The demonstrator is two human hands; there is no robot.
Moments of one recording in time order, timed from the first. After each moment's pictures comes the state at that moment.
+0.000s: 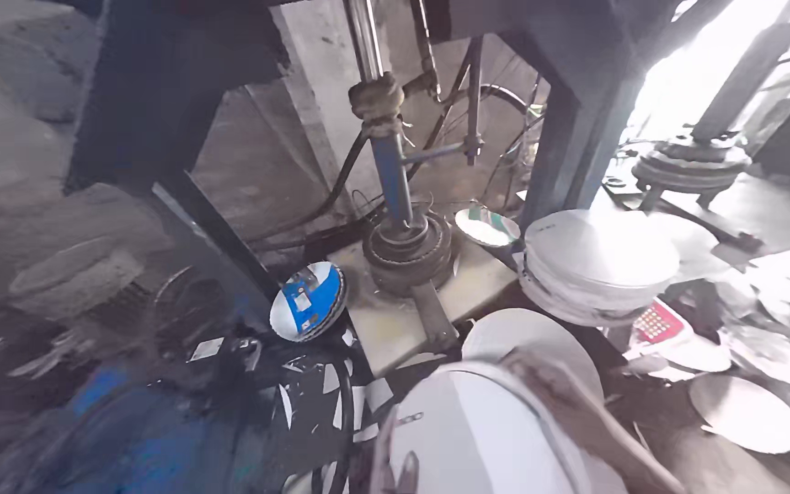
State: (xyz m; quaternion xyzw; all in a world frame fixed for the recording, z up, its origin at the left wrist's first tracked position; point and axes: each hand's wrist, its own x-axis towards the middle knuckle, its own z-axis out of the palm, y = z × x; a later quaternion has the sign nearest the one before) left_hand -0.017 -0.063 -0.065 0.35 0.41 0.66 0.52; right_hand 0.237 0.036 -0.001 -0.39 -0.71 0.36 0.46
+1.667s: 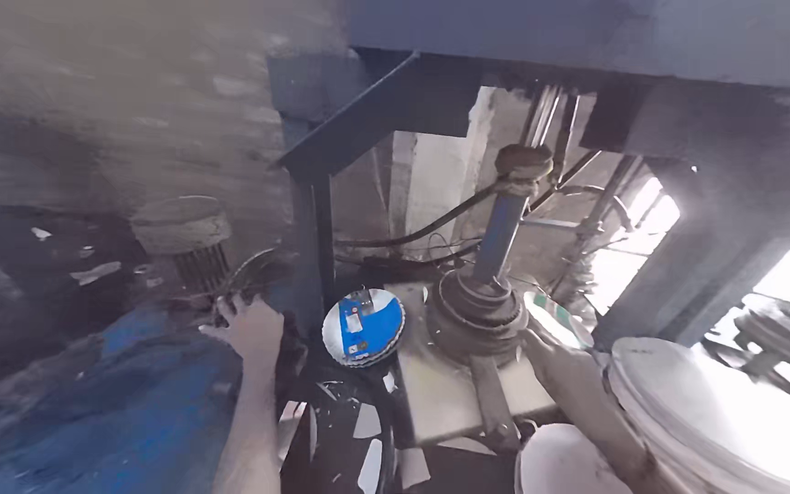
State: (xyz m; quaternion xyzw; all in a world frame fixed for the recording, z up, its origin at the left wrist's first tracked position) left_hand -0.331 0.150 -0.012 0.31 0.90 0.29 -0.15; right_hand 0.148 0.179 0.063 -0.49 -0.83 -0.17 0.20
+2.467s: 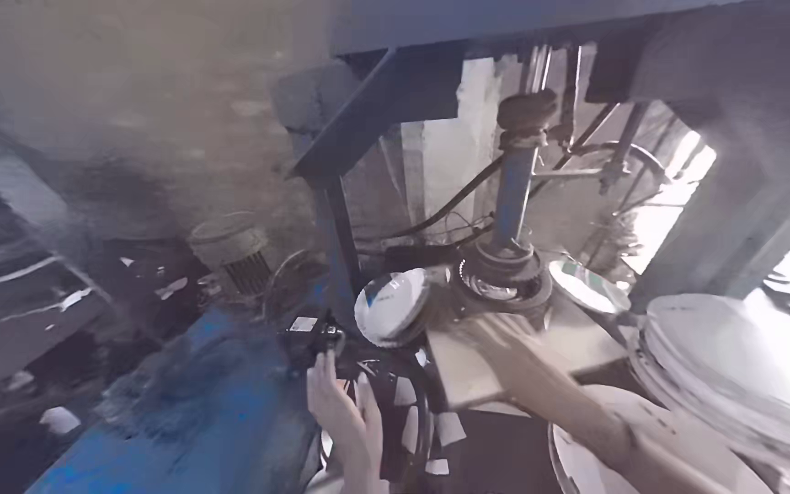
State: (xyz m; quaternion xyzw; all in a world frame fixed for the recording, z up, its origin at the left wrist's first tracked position) left_hand -0.160 0.026 -0.041 0.42 0.71 0.53 -0.21; right_hand 0.071 0.126 0.074 -0.29 -0.92 -0.07 0.26
